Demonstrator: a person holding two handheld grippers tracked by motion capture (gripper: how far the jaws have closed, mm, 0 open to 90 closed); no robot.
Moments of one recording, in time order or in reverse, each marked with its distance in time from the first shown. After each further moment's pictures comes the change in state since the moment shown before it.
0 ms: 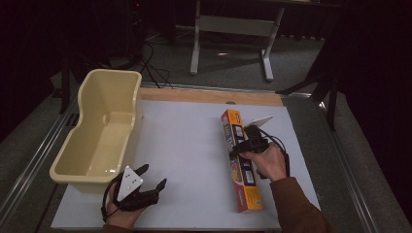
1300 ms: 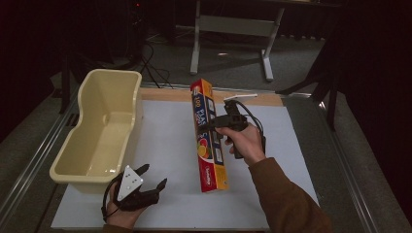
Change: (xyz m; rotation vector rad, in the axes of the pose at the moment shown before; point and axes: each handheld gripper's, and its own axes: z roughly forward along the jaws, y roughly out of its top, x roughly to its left) left arm 0.000 0.001 0.000 -0.005 -0.004 -0.002; right arm 0.083 0.041 -0.031 -0.100 0.433 -0.051
